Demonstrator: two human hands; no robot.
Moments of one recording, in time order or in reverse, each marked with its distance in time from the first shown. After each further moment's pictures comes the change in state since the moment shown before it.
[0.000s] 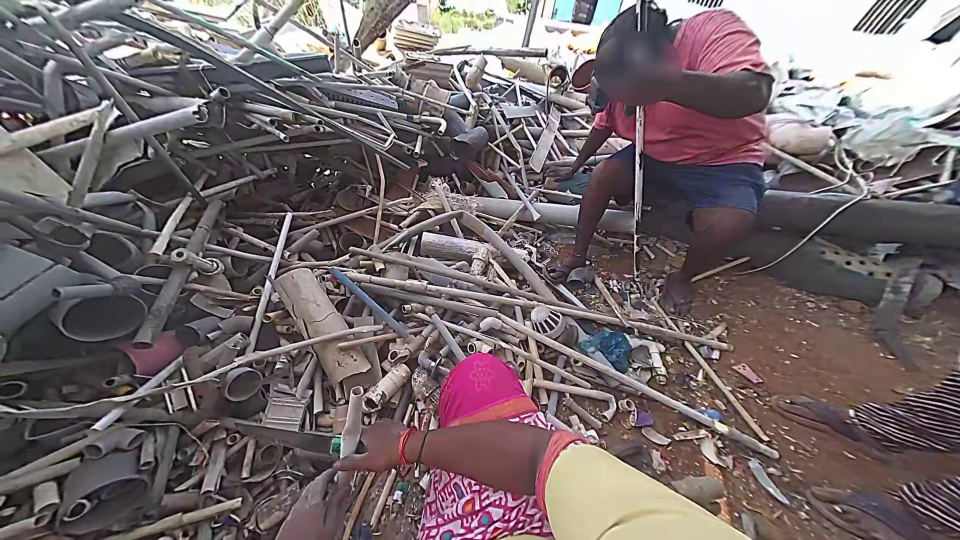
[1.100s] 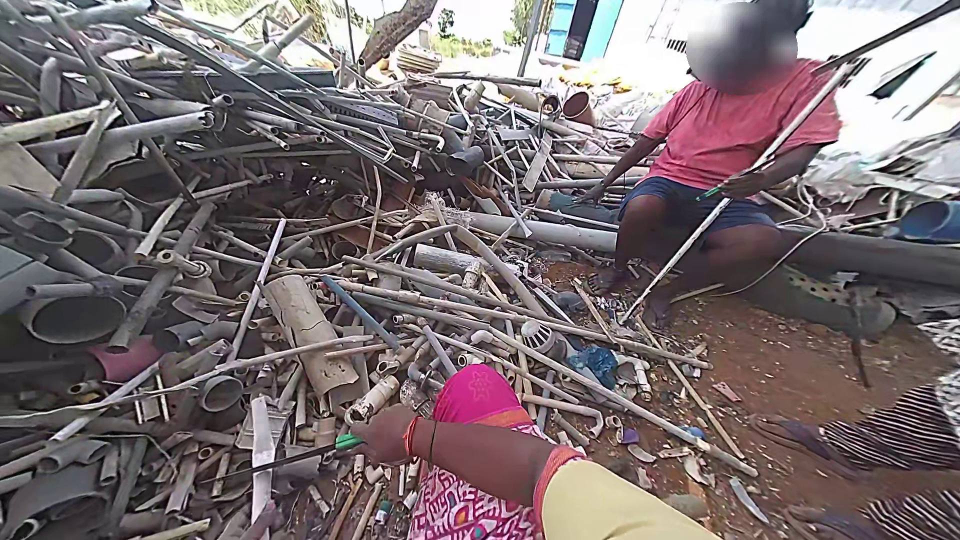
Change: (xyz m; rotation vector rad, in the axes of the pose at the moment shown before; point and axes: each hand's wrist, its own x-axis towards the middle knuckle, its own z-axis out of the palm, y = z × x) left_hand 0.010 -0.030 -0.018 -1.155 0.148 -0.421; right_hand -0.012 0.010 -0.031 -0.468 0.063 -0.040
